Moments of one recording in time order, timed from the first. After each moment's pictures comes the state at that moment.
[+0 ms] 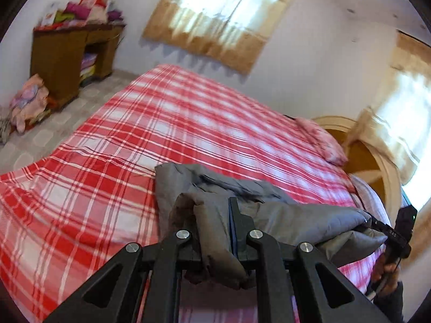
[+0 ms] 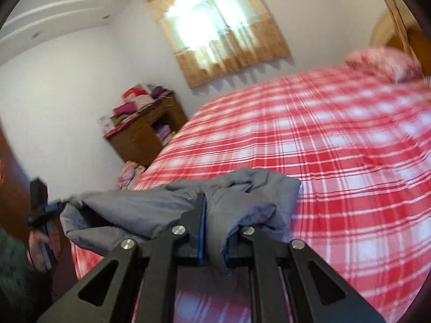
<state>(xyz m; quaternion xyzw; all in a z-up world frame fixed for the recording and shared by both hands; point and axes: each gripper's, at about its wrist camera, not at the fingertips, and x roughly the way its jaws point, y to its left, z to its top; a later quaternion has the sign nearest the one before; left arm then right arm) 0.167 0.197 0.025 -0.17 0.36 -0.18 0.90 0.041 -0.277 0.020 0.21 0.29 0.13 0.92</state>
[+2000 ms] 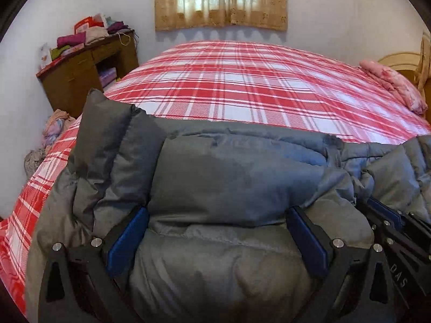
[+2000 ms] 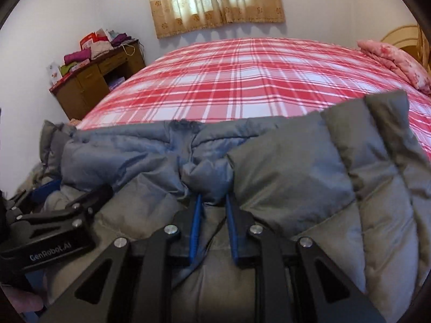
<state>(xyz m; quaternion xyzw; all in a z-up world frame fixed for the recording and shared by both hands) 0.302 0.026 -0.124 0.03 0.40 -0.03 0.92 0.236 -0.129 -0.136 0.07 0.39 0.05 0.92</state>
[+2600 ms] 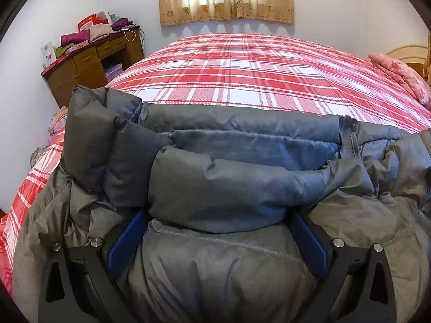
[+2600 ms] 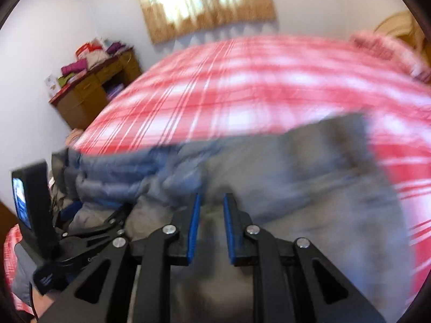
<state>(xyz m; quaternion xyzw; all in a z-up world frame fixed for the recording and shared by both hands) 0.315 0.020 -0.148 0.04 0.41 -0.01 0.91 0.210 -0.182 -0.089 0.09 0.37 0.02 0.92</state>
